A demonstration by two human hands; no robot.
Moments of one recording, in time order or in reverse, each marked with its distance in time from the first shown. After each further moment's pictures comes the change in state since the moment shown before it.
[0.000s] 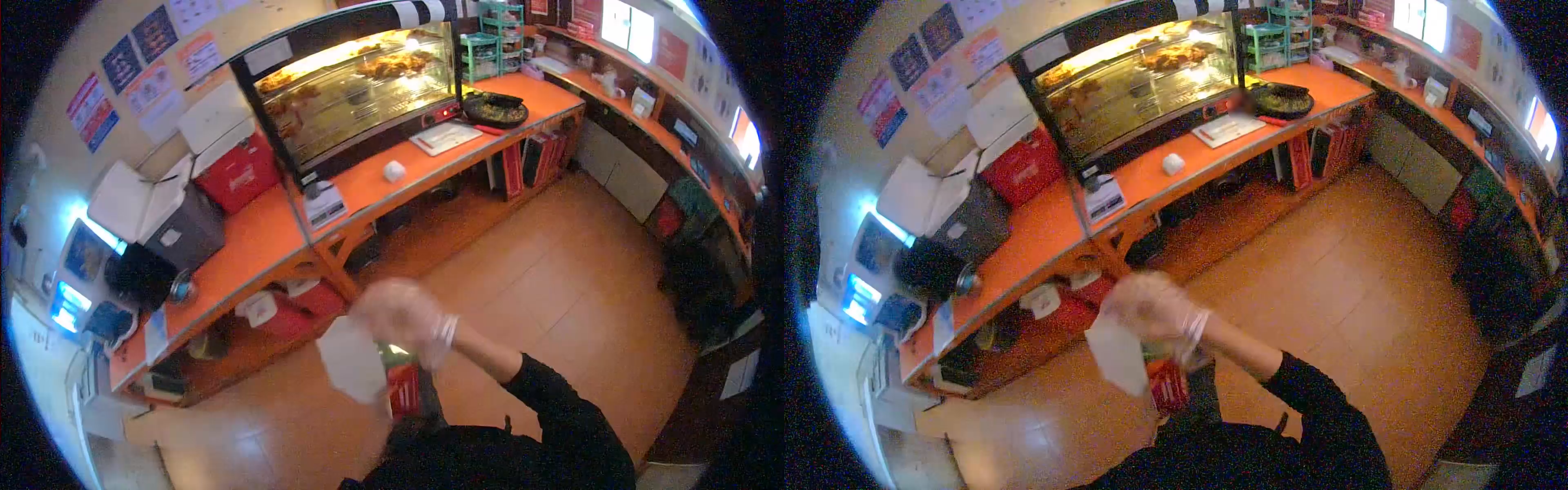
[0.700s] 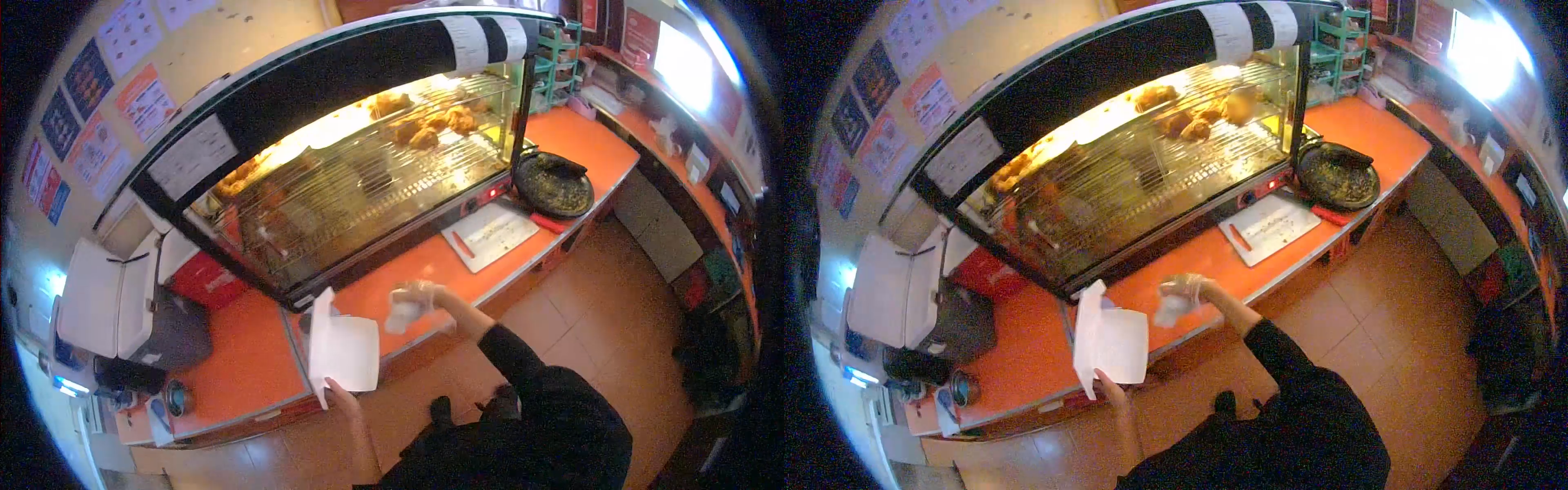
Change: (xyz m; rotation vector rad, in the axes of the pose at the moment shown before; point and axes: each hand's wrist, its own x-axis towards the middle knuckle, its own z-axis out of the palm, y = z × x) left_hand 0.419 0.160 0.264 0.314 0.536 0.641; right_hand 0.218 0.567 -0.146 0.247 -0.689 0.807
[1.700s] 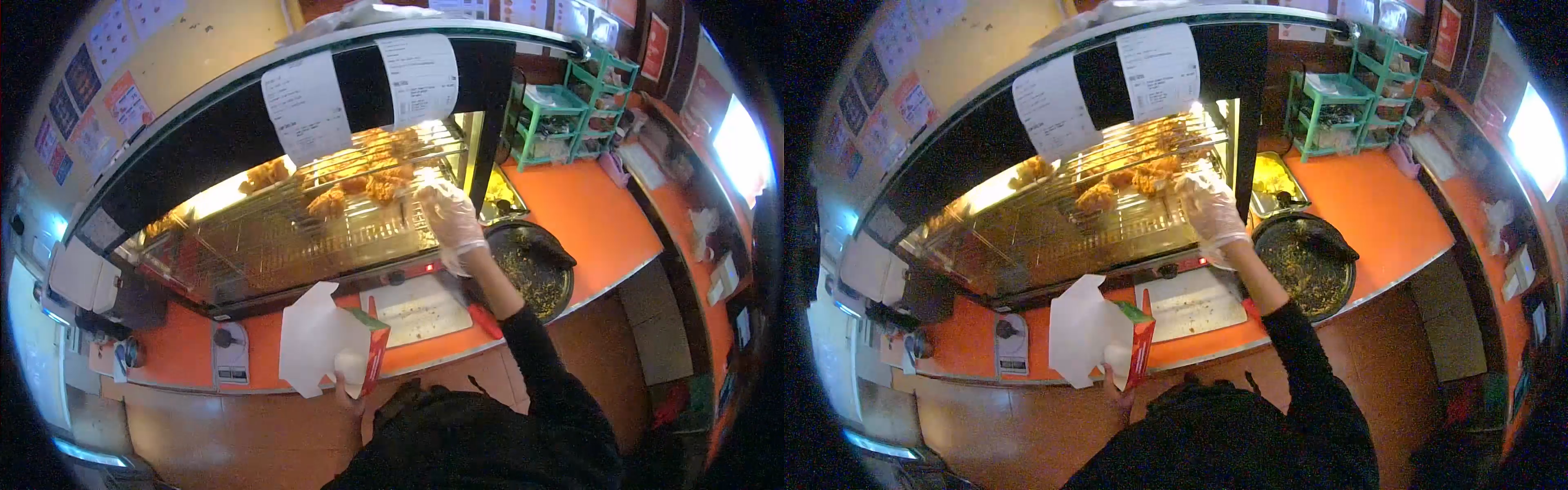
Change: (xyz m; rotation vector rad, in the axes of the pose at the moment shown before) left_hand -0.176 -0.084 0.319 -0.534 -0.417 -0.312; right_hand -0.138 0.029 -0.410 -0.934 1.109 -0.474
